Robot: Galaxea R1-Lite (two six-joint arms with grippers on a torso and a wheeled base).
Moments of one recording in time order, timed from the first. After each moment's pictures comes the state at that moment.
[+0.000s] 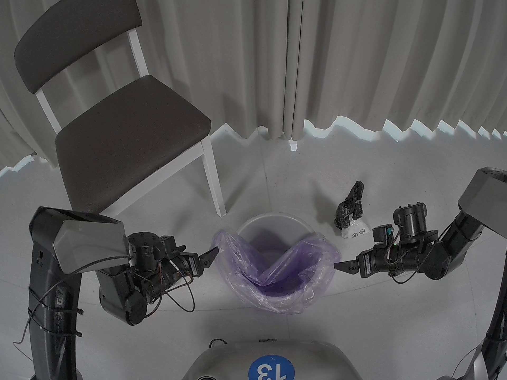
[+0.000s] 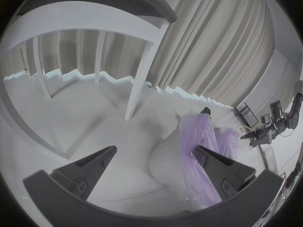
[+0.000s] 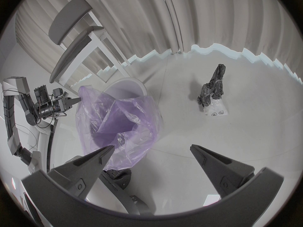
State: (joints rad) left arm -0.30 2.43 -0.66 -1.43 -0.16 -0.23; right arm 0.22 2.17 -0.74 -0.69 0.32 0.00
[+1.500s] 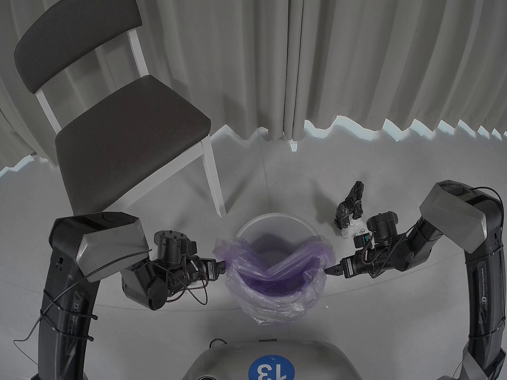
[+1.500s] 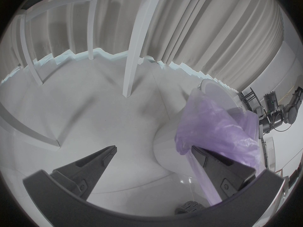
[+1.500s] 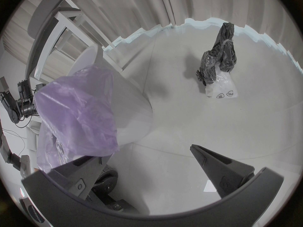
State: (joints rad) left arm -0.33 2.54 -0.97 -1.03 -0.15 -0.22; right arm 0.18 2.51 -1.11 -0.49 0.30 -0.01
